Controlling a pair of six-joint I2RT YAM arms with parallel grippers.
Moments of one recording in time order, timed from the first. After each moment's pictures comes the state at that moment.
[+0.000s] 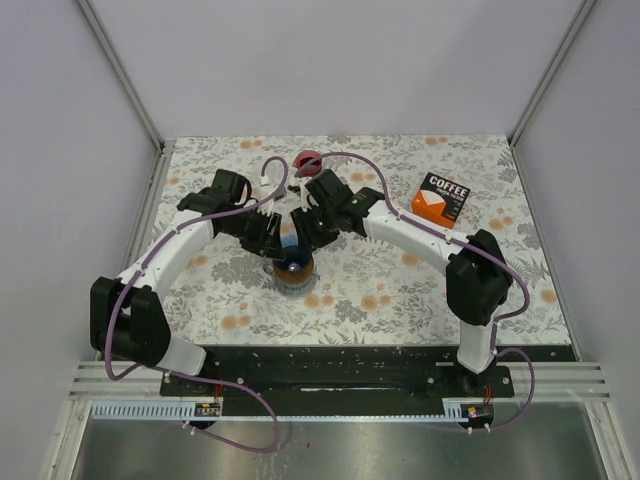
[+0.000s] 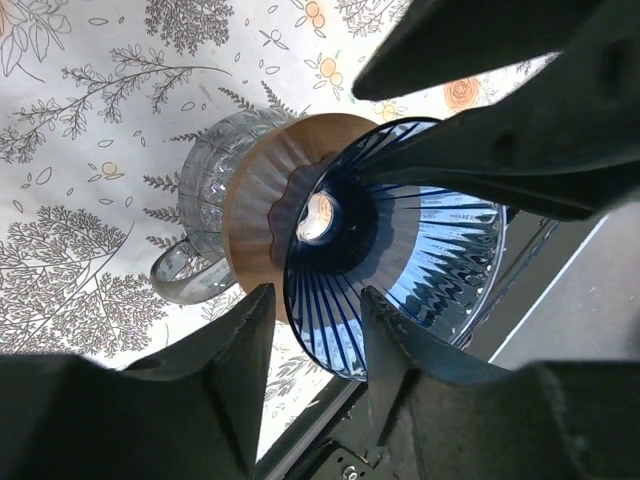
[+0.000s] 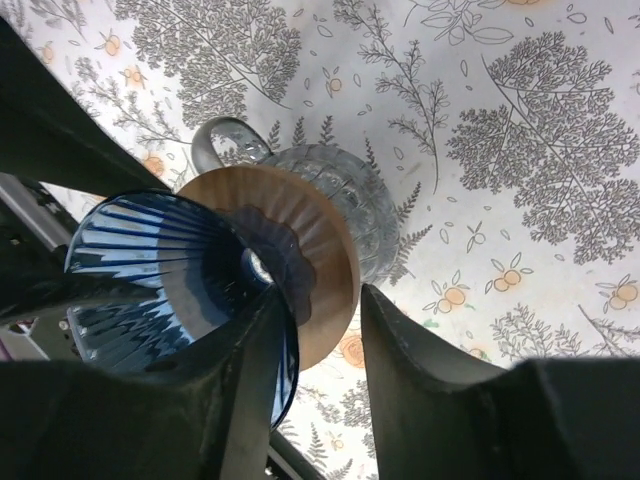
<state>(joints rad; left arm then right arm) -0.27 1.44 1.15 -0.82 0.63 0.12 0.81 1.87 1.59 -0.58 -0.22 0.27</state>
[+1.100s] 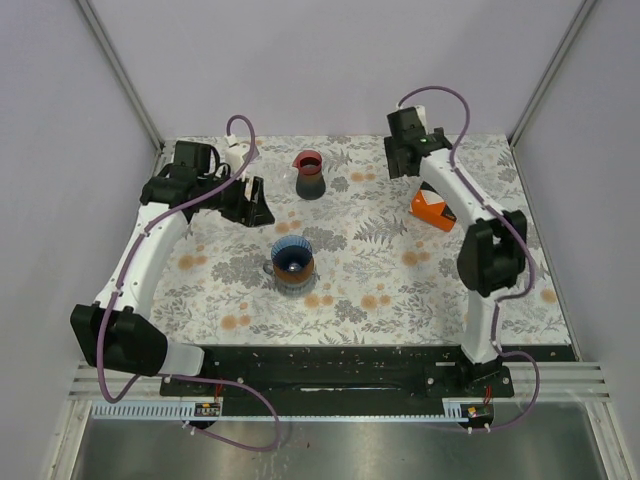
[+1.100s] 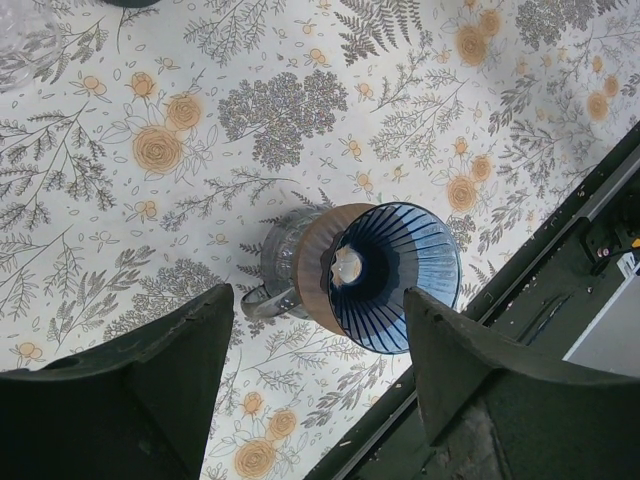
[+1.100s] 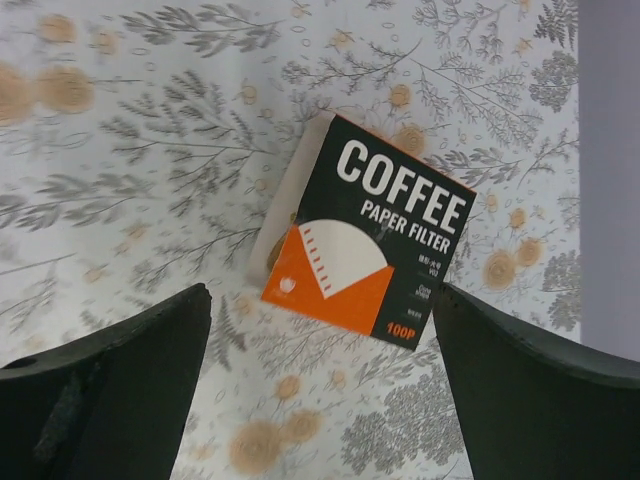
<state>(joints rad) -0.16 1.38 1.40 -0.87 0.62 0.12 0.34 1.94 1.86 -0.75 0.49 0.13</state>
